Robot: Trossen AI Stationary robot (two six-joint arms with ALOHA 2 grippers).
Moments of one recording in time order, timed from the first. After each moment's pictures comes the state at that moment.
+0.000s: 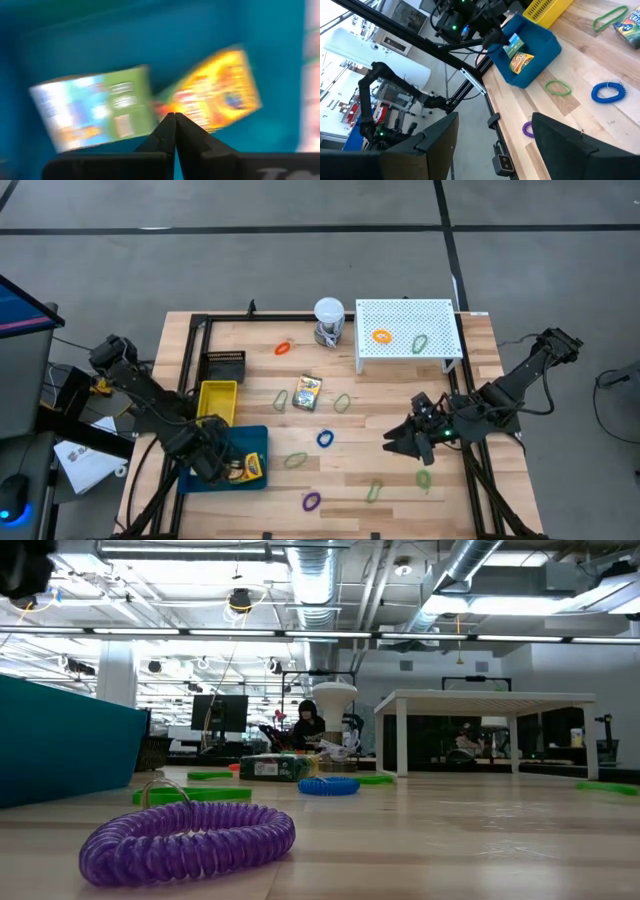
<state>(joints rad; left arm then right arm) -0.81 1.32 0.90 -1.01 -0.19 -2.18 0.67 1.06 0.99 -0.31 0.47 1.15</state>
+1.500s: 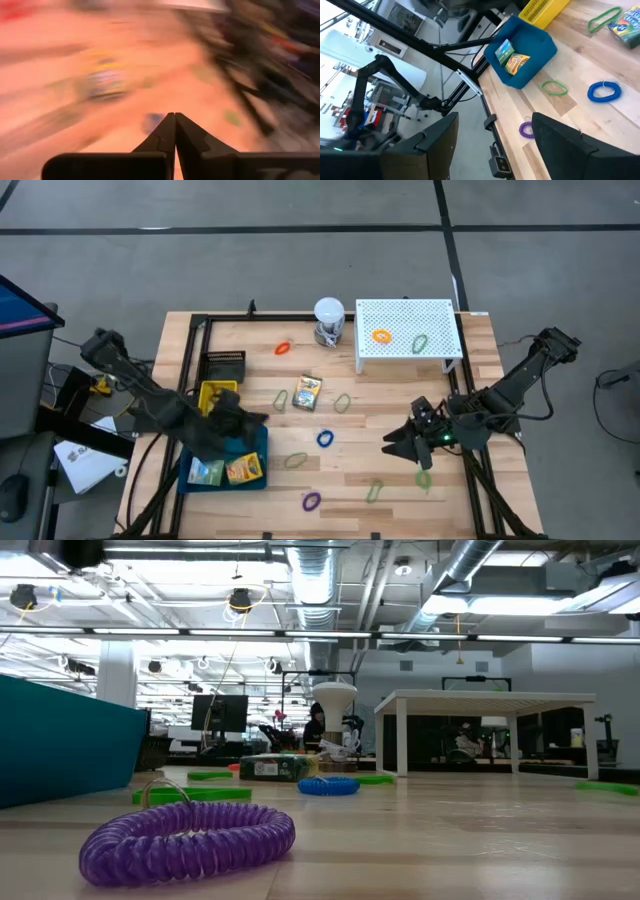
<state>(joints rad) -0.67 1.12 0.92 -0.54 -0.87 -1.33 0.70 1.09 0.99 -0.31 0.53 1.17</state>
